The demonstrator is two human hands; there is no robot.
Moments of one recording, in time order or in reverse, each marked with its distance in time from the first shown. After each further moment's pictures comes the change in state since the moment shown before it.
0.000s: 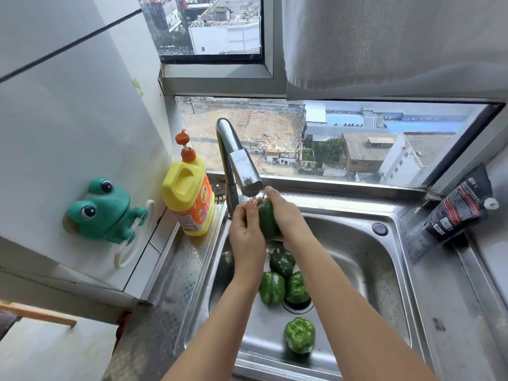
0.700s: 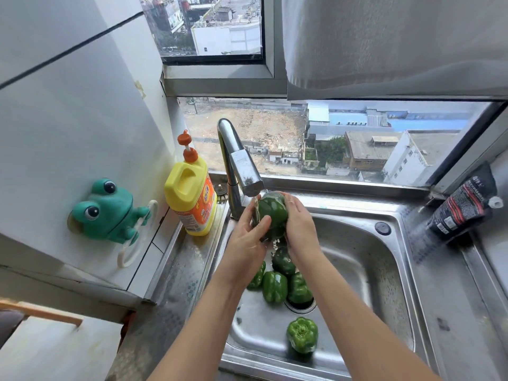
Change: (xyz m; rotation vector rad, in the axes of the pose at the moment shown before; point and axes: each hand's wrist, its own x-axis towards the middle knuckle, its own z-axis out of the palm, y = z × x) left_hand -0.001 0.015 -0.020 -0.375 -0.455 -0.356; right_hand 0.004 0.029 -0.008 0.319 0.002 -0.291
